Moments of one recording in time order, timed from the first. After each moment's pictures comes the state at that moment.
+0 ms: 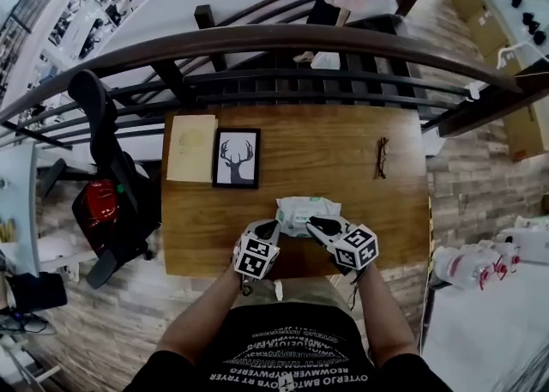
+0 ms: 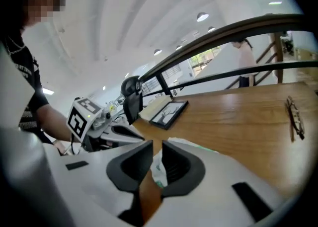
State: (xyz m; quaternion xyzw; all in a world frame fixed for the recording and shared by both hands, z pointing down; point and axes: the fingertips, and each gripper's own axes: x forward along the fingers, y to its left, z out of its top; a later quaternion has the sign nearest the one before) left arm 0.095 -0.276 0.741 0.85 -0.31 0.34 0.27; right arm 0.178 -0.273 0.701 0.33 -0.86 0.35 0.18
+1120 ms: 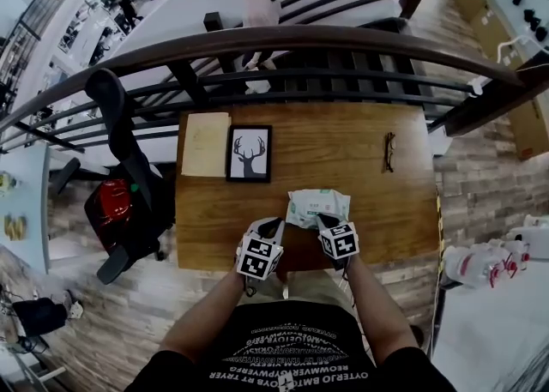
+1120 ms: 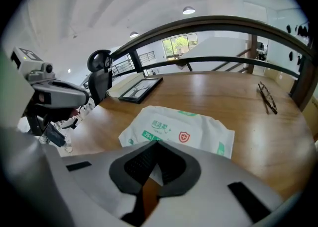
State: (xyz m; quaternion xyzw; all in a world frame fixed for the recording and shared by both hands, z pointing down) left arm 0.069 -0.261 0.696 0.85 -0.34 0.31 0.26; right arm 0.182 -0.255 0.788 0.46 -0.75 0.36 0.30
